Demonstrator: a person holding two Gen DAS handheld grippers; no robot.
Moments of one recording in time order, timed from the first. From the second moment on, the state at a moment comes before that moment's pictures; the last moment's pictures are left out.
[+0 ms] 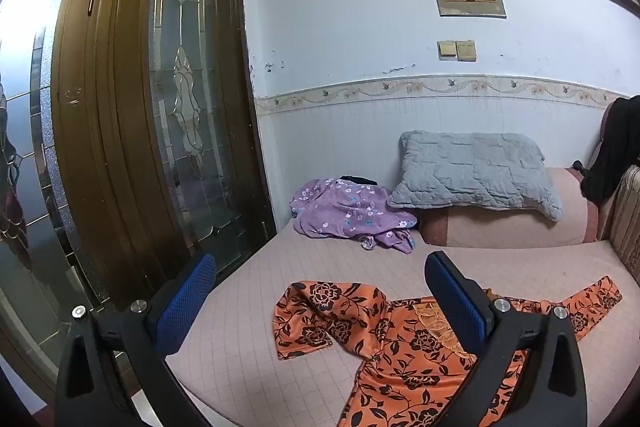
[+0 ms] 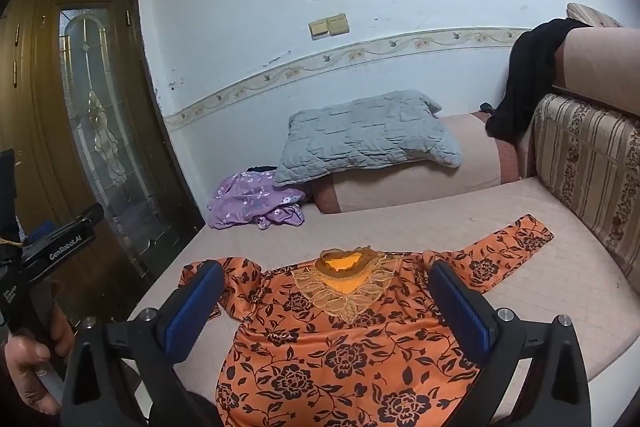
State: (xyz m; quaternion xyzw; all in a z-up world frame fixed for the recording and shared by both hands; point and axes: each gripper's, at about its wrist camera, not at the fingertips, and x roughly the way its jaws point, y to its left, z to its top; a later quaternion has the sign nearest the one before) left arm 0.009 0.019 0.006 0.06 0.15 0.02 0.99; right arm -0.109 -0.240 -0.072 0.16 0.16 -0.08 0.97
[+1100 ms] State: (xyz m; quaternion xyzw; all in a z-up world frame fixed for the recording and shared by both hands) left arm 0.017 0.002 -0.011 0.08 0.17 0.01 0.98; right arm -0.104 -0.253 -0.082 0.17 0.17 -0.09 0.97
